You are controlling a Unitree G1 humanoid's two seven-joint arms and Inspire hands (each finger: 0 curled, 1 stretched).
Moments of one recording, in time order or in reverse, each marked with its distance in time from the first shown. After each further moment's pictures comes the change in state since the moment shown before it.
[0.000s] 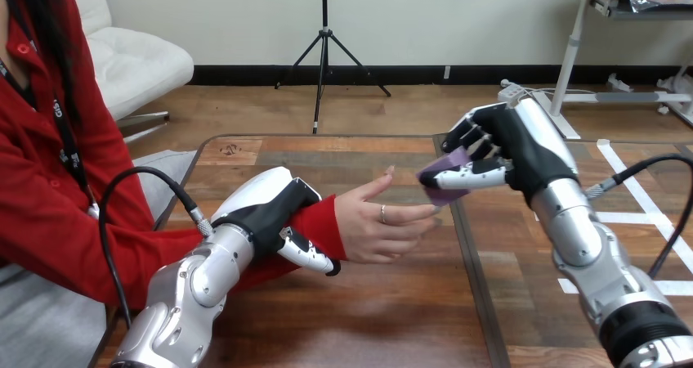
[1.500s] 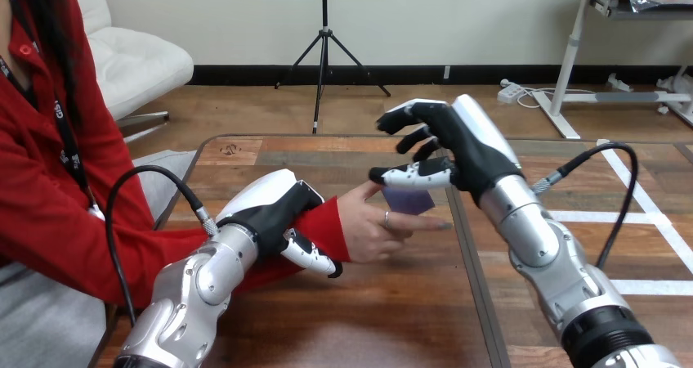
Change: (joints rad) left arm -0.025 -0.003 -0.021 0.043 0.000 0.000 0.004; right arm 0.033 0.101 0.019 -0.149 -0.041 0.001 0.084
